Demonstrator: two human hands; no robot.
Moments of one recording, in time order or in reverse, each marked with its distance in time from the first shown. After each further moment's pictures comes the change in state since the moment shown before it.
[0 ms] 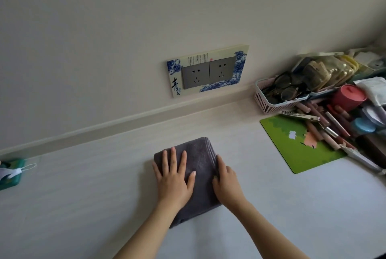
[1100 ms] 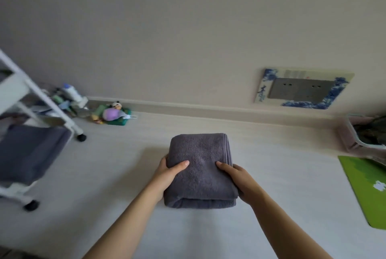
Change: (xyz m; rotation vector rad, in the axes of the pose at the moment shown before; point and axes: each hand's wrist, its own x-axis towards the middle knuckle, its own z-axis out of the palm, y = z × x) left_hand -0.119 -0.125 -0.110 -1.415 0.013 -0.875; right_hand -0.021 -0.107 0.042 0.657 -0.636 0.181
